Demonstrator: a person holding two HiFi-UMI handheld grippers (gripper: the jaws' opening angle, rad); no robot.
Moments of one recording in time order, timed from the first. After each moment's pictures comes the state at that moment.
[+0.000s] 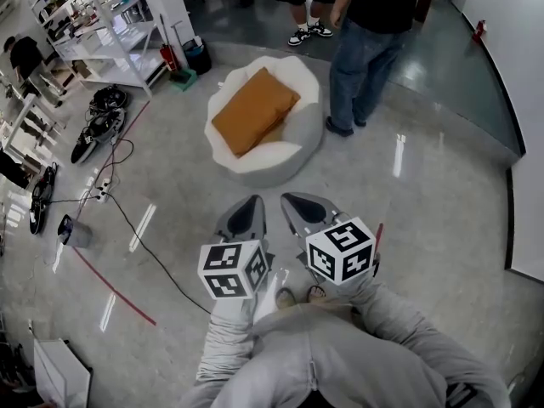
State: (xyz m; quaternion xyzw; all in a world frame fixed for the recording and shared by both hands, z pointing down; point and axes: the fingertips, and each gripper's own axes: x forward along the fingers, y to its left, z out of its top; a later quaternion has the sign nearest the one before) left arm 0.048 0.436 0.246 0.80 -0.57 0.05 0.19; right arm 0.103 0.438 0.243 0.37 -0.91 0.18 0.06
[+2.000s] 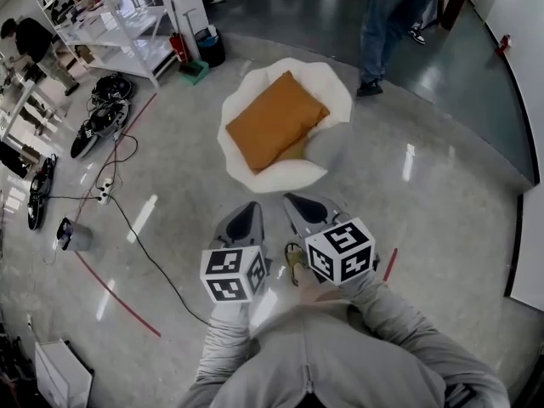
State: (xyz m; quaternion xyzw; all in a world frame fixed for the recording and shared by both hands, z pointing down) left arm -0.062 0.256 0.292 0.77 -0.60 0.08 0.22; right arm 0.001 0.244 0.273 0.34 -0.92 0.18 0.10
